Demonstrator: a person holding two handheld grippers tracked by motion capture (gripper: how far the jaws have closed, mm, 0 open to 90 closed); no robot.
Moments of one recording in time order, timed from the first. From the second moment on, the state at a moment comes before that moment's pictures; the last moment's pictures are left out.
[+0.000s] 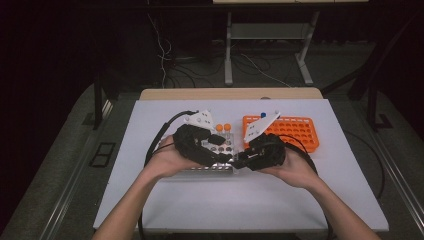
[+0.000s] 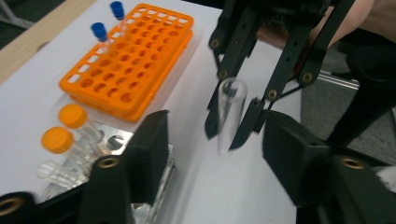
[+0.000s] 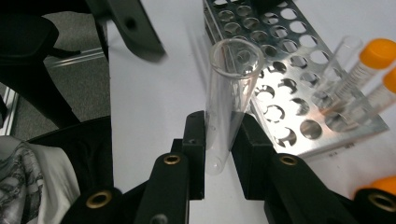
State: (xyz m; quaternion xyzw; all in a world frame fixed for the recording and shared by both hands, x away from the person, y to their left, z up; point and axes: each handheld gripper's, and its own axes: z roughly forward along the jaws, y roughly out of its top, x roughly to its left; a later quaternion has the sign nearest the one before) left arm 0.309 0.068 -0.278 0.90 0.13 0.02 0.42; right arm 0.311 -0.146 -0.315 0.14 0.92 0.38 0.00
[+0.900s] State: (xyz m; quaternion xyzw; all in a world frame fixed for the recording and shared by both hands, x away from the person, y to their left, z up) left arm 0.327 0.085 -0.278 0.91 0.15 0.02 0.40; right arm 0.311 -0.145 -0.317 0.16 0.91 0.39 0.01
